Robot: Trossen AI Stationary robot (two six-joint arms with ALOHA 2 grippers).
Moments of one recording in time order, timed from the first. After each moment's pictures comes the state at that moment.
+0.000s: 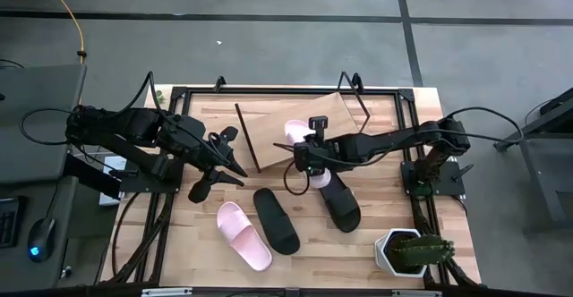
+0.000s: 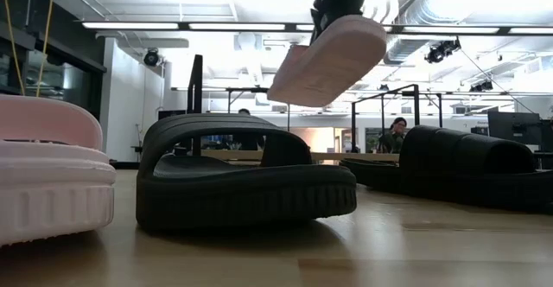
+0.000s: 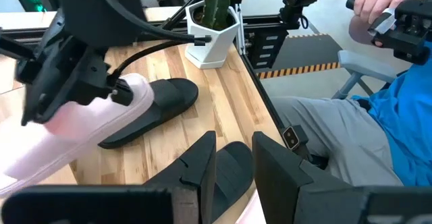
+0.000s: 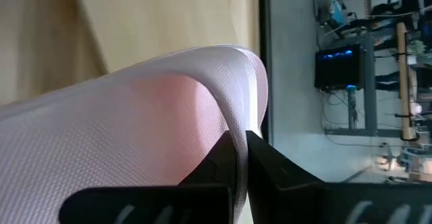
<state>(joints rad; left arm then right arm) -0.13 1.18 1.45 -0.81 0.11 -0.08 0.11 1.73 1.46 -0.79 0.74 -0.24</state>
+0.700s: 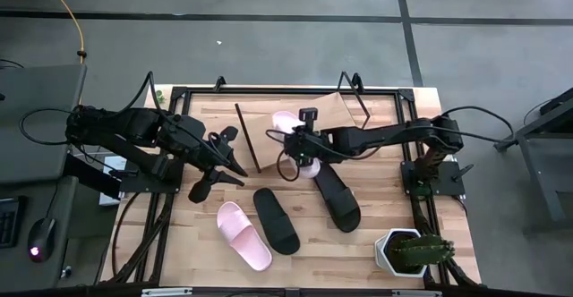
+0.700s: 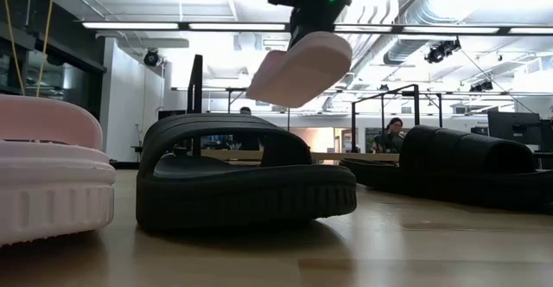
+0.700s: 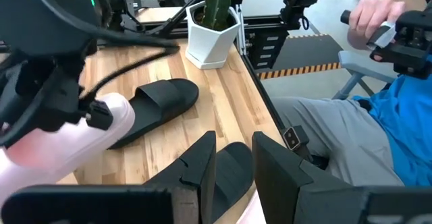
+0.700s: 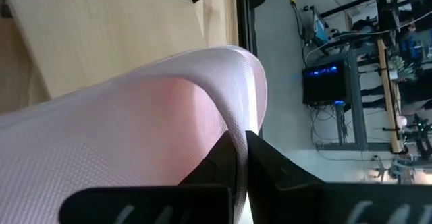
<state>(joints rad) -0.13 1.18 1.45 -0.81 0.10 -0.08 0.03 1.77 1.46 -0.56 0.72 -0.40</state>
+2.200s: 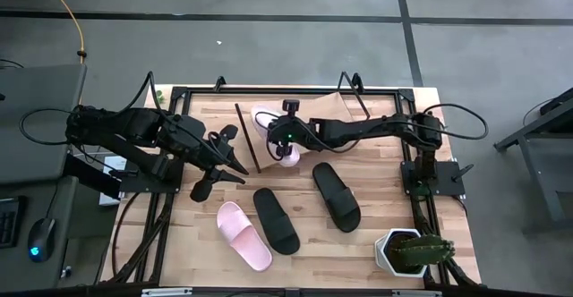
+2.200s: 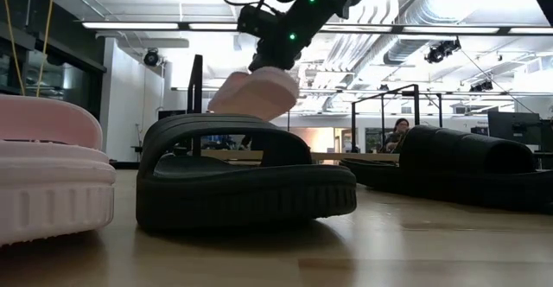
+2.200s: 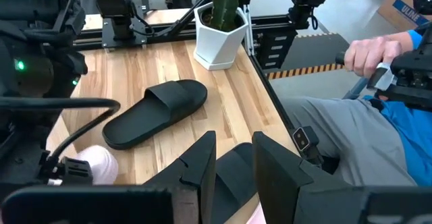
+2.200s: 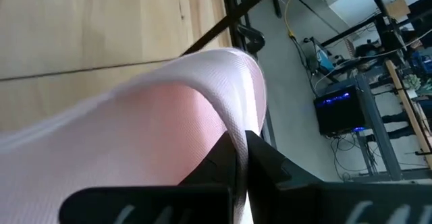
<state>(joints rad) -0.13 1.18 1.45 -0.81 0.08 -0.06 -0.10 1.93 1.46 -0.15 0.54 -0.51</state>
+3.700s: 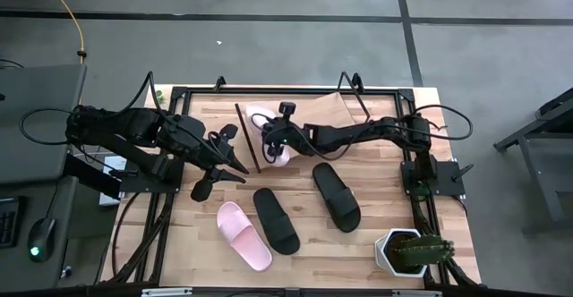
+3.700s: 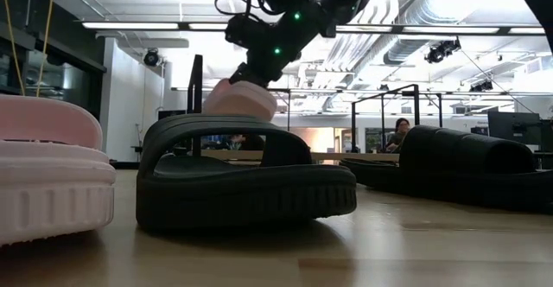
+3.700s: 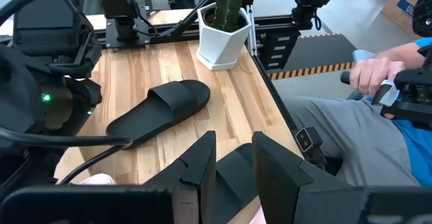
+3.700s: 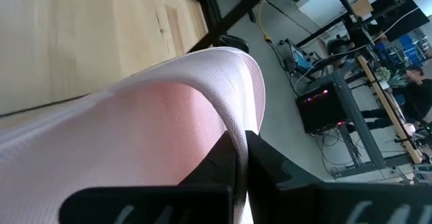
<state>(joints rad) -0.13 1.18 1.45 -0.81 0.07 -0.06 -0.08 2.02 1.46 0.05 0.63 -0.49</state>
